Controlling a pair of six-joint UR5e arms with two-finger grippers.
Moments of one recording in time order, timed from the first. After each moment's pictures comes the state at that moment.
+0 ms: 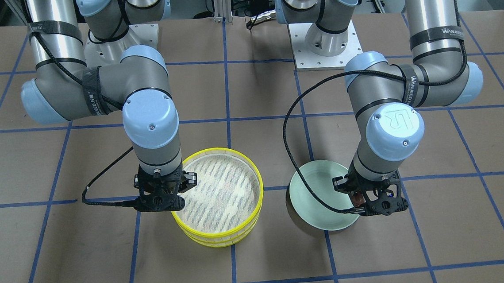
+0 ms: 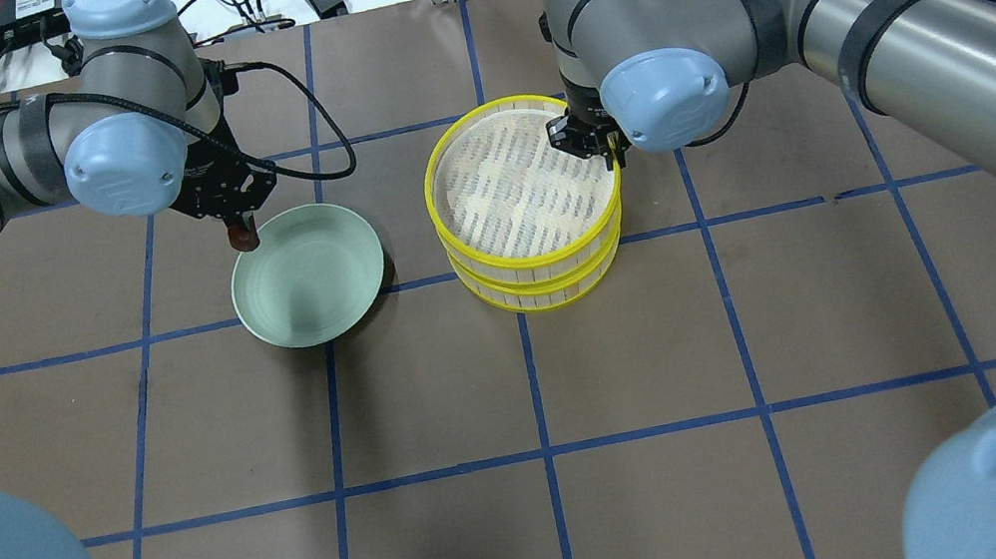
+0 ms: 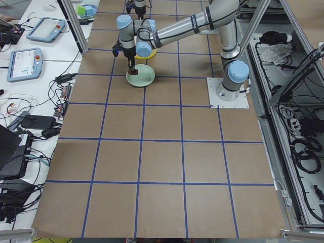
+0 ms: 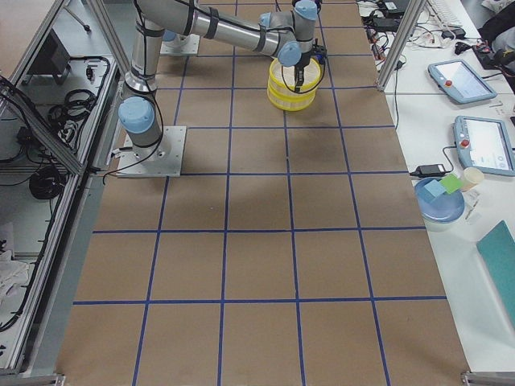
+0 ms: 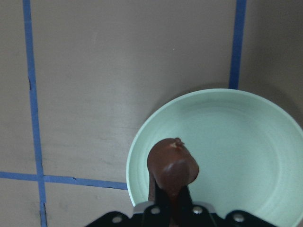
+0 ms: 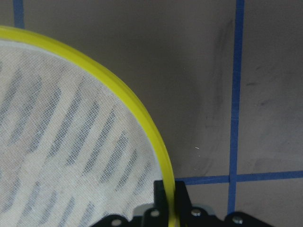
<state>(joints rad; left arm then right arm) -1.55 -1.99 -1.58 -1.20 1.70 -0.04 1.78 -1.14 1.57 -2.00 -1.69 0.21</state>
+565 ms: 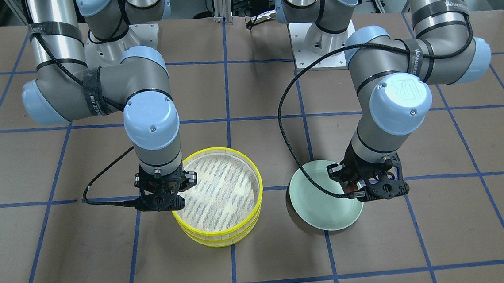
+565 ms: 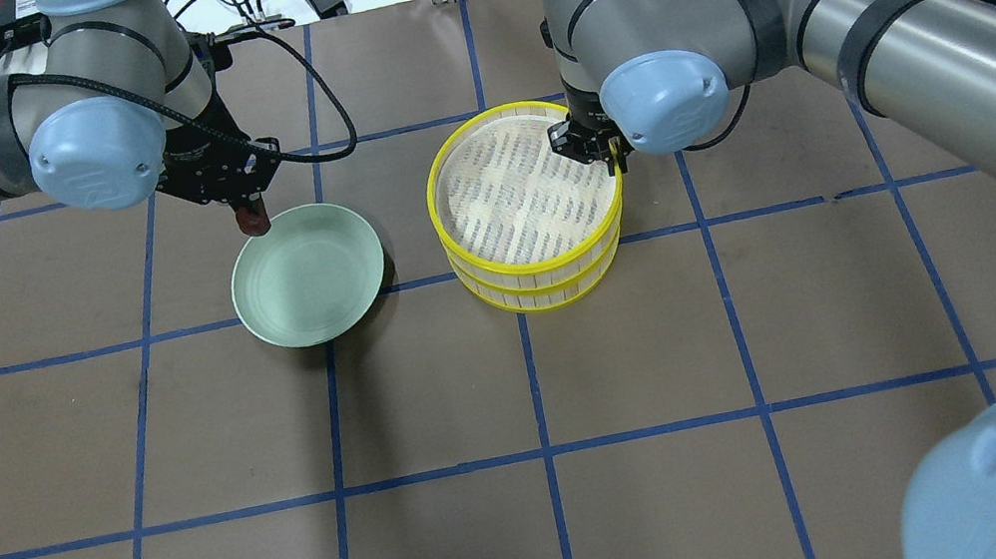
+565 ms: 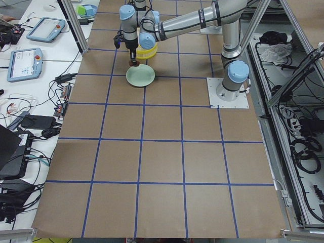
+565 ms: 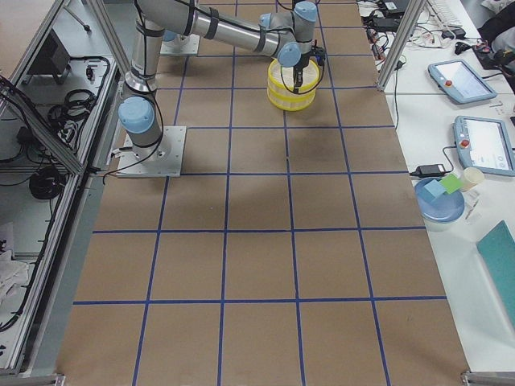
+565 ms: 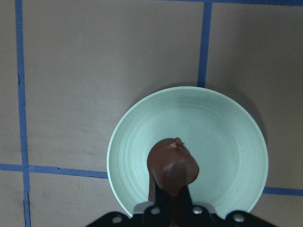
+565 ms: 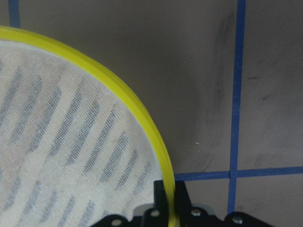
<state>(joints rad) -1.56 -1.91 -1.57 -1.24 1.65 -0.07 1.78 -1.15 1.58 -1.99 -1.69 0.21</state>
